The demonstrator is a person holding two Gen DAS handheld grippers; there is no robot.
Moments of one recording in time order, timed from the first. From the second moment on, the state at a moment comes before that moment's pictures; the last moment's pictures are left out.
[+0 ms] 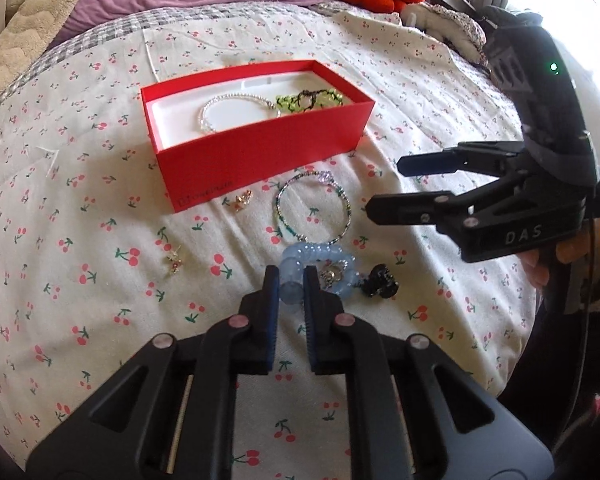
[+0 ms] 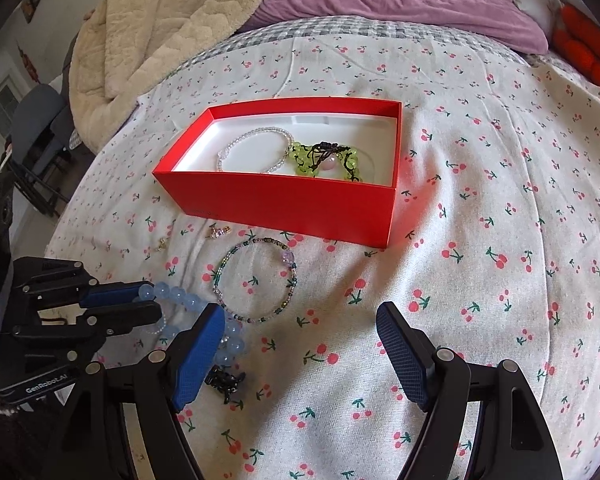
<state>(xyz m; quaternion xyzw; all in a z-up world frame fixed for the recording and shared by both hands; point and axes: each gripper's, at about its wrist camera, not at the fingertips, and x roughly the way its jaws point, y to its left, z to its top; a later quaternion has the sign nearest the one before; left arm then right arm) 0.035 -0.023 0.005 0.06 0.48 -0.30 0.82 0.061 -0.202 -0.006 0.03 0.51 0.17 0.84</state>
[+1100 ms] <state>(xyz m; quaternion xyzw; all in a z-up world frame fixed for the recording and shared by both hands) 0.045 0.022 0.036 -0.03 0.47 -0.23 0.85 0.090 -0.165 -0.031 -0.04 0.51 0.17 0.84</state>
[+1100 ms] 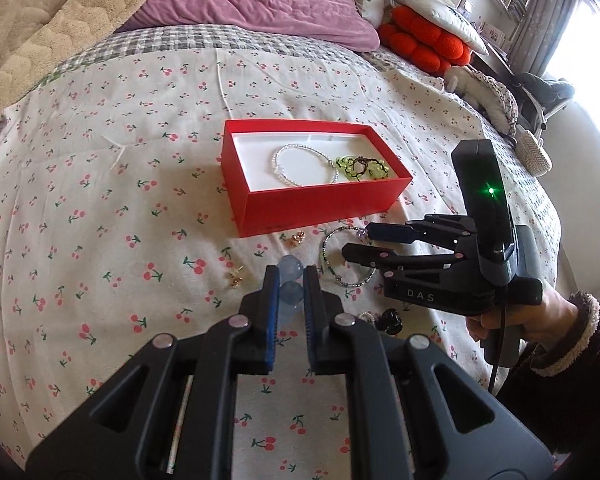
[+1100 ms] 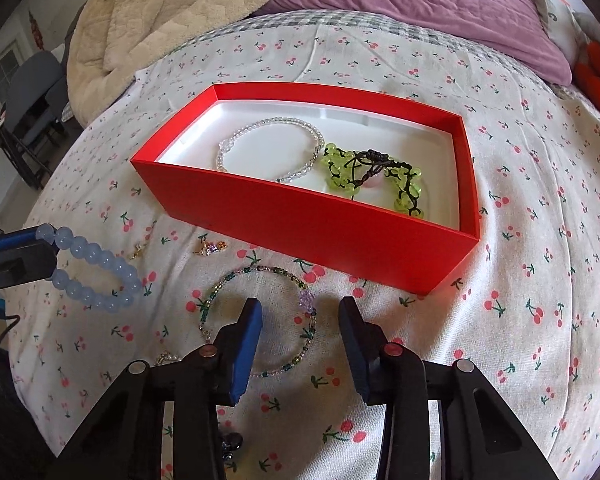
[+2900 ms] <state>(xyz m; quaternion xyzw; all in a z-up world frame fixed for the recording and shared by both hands) 0.110 -0.049 0.083 -0.11 0.40 -0.28 0.87 0.108 -0.204 0.084 0.04 0.41 0.13 0.90</state>
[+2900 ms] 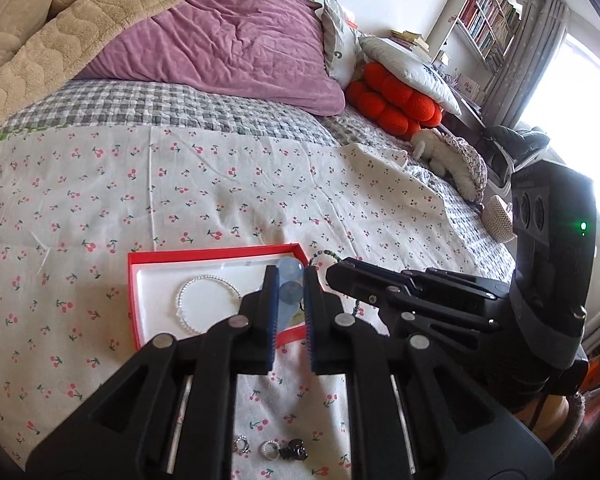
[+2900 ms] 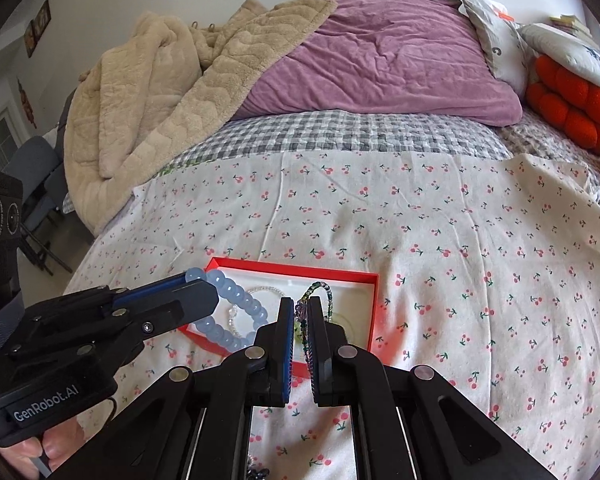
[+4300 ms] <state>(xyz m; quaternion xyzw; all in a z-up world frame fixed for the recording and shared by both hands) 0.128 -0.038 0.038 0.00 0.43 -0.16 0.89 0.145 -0.207 0.045 0.06 0.47 0.12 0.87</state>
